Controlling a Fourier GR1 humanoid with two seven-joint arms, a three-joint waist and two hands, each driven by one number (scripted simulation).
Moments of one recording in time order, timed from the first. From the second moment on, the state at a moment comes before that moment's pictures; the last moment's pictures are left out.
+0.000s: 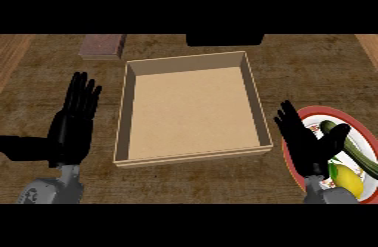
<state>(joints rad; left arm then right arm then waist) -0.13 0.24 -0.15 -1.61 0.43 0.32 -0.06 -0.07 -0.27 0.22 -1.42 -0.45 -0.23 0.09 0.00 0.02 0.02</state>
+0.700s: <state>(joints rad) -0.16 0.42 -0.32 -1.57 0.23 0.19 0.01 0.10 -0.75 0.26 -1.46 0.13 -0.33 -0.22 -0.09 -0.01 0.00</state>
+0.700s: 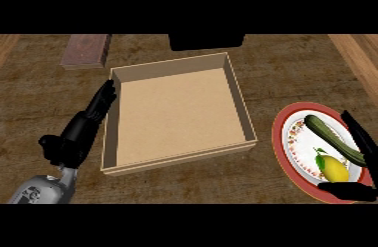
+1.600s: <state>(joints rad) -0.19 0.40 -0.36 -1.53 0.17 0.14 0.02 0.67 -1.16 0.15 -2.15 0.48 -0.34 0.14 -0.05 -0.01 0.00</state>
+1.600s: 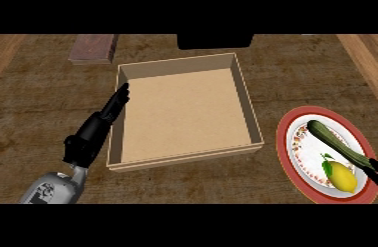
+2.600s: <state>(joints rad) -0.22 0.30 -0.31 -1.52 0.08 0.05 0.05 0.44 -0.87 0.25 -2.04 0.63 -0.03 0.35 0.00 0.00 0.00</state>
